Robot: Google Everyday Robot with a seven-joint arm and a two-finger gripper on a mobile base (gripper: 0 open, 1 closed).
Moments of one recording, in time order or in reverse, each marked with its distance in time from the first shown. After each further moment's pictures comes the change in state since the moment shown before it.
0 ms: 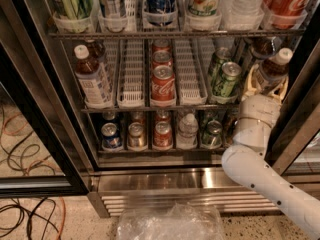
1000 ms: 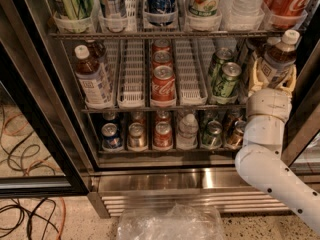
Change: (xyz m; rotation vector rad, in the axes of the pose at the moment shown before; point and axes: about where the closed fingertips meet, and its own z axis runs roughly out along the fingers) arm -0.041 0.004 0.004 -0.096 0.009 -0.025
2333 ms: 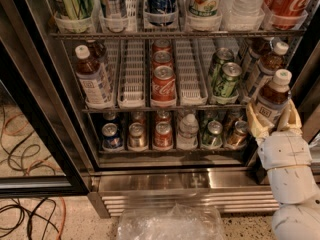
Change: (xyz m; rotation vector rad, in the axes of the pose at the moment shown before) arm -0.009 0.001 -0.103 -0.380 0.028 0.012
